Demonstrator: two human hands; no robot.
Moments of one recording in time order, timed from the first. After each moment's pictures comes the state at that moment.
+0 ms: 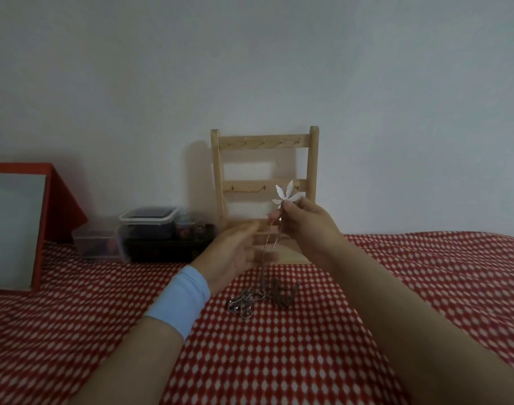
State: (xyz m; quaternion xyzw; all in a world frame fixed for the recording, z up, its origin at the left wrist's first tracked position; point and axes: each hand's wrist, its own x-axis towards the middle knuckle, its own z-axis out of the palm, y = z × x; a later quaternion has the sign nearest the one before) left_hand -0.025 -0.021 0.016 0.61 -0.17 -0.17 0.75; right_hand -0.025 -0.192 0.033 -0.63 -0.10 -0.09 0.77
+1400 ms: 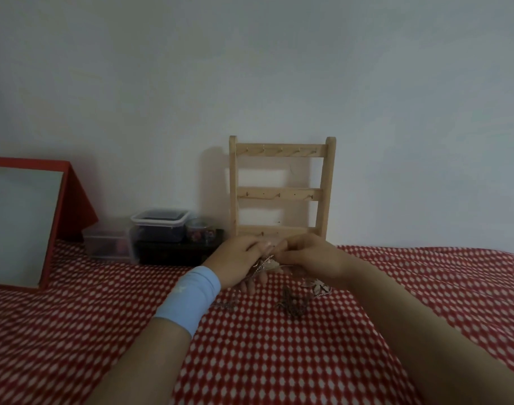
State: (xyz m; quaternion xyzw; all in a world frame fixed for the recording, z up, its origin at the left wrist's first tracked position) left_hand -0.016 0.004 0.016 0.84 -0.24 -0.03 0.48; right_hand -0.042 -0.186 0.028 -0.83 -0.14 0.08 0.53
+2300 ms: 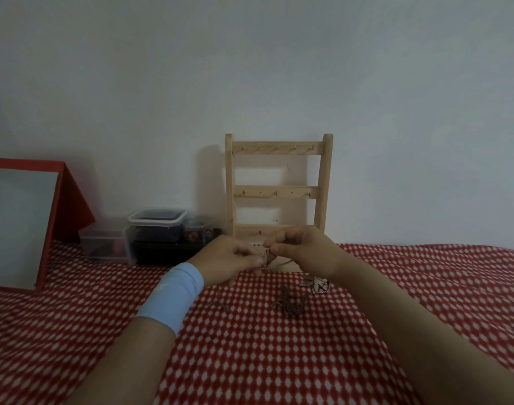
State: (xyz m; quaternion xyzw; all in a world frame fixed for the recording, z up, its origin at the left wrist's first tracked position) left_hand -0.014 0.018 0.020 0.86 -0.23 -0.06 0.44; right_hand -0.034 -0.190 0.023 -0.86 -0.16 -0.07 0.49
